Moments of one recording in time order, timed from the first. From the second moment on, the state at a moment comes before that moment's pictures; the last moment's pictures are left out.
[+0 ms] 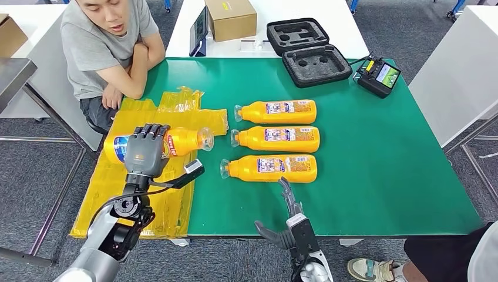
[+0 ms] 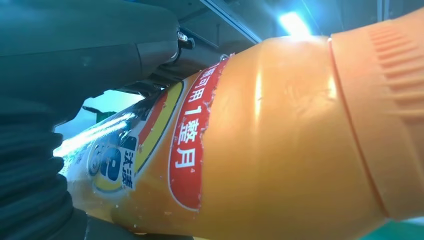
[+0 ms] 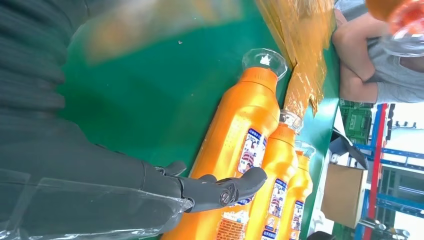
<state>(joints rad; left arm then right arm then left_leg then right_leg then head) -0.42 -0.05 -0.15 -0.97 -1.53 0.70 -0.02 -0.05 0.12 0.14 -1.04 0.14 -0.25 -0.70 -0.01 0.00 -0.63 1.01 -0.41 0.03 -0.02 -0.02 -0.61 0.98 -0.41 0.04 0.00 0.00</state>
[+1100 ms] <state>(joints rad) -0.59 -0.04 -0.26 -0.50 -1.50 0.66 0.01 -0.05 0.12 0.14 -1.02 0.13 -0.24 -0.70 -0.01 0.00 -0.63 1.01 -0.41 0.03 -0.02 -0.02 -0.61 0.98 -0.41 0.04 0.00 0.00</state>
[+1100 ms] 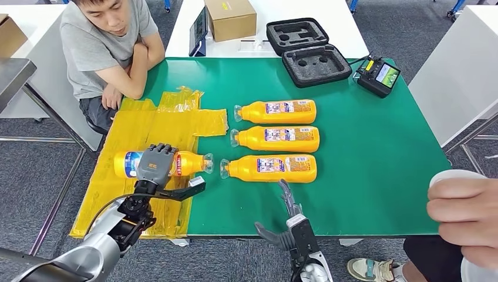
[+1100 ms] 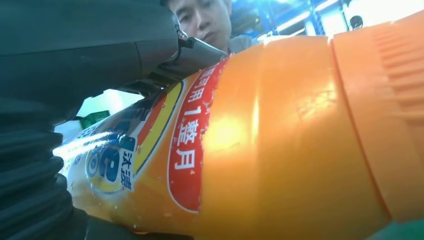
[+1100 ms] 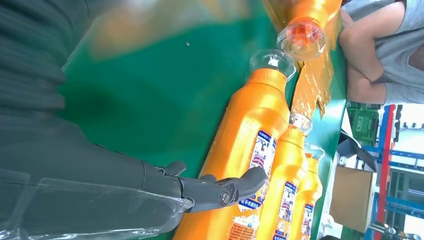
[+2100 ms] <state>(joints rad) -0.63 -0.02 -0.25 -0.38 -1.52 0.65 0.08 -0.06 0.12 0.14 -0.98 0.12 -0.23 -0.70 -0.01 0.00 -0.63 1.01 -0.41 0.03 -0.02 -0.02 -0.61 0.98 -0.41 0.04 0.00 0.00</state>
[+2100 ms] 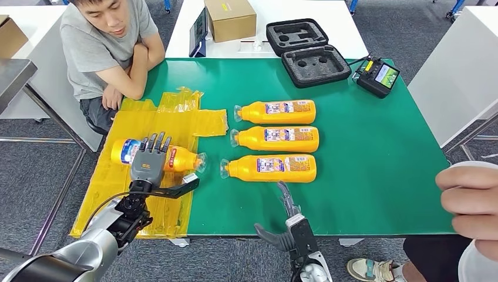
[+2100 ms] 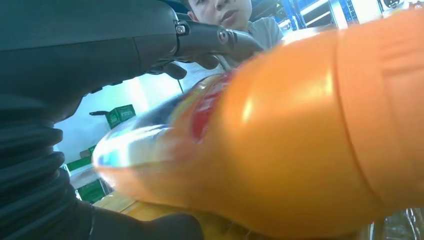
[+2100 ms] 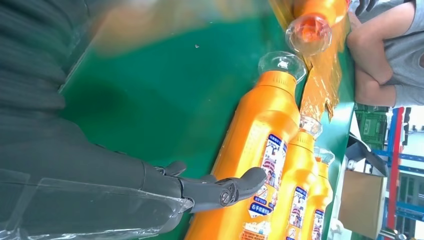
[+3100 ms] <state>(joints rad) -0.63 -0.04 -0.25 -0.39 -1.52 0.69 0.00 -0.08 0.12 0.14 -0.95 0.12 -0.25 -0.70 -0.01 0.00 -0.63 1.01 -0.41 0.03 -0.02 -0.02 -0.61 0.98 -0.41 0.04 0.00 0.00</state>
